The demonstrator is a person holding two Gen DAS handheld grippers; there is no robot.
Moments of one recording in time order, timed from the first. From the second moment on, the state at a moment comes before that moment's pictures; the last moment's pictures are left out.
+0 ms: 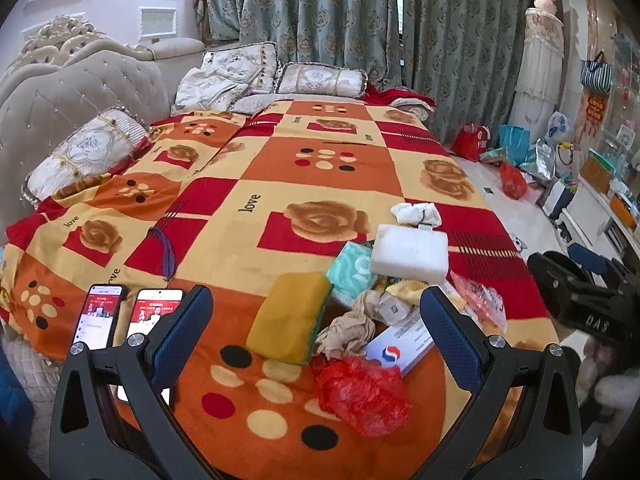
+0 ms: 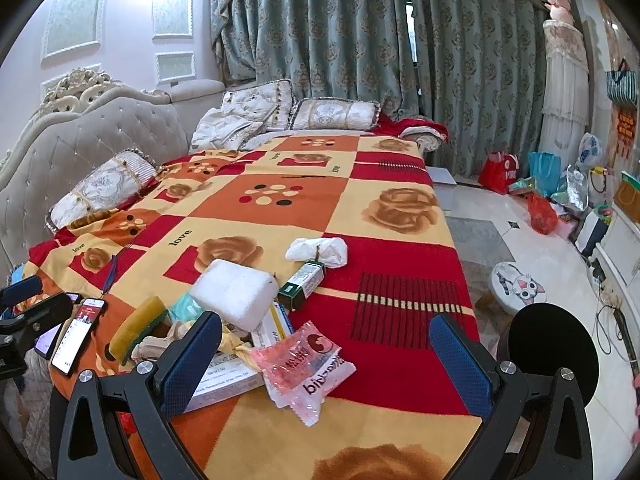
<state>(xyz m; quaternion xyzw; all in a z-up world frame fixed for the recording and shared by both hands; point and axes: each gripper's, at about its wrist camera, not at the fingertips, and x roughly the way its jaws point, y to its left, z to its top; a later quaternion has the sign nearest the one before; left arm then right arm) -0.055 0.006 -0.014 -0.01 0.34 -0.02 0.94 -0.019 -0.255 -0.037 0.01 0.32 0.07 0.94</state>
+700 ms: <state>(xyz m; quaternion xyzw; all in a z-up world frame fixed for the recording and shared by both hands) -0.048 -0.001 -0.085 -0.01 0.45 -0.09 0.89 0.012 -0.262 -0.110 0.05 0.44 0.16 0.88</state>
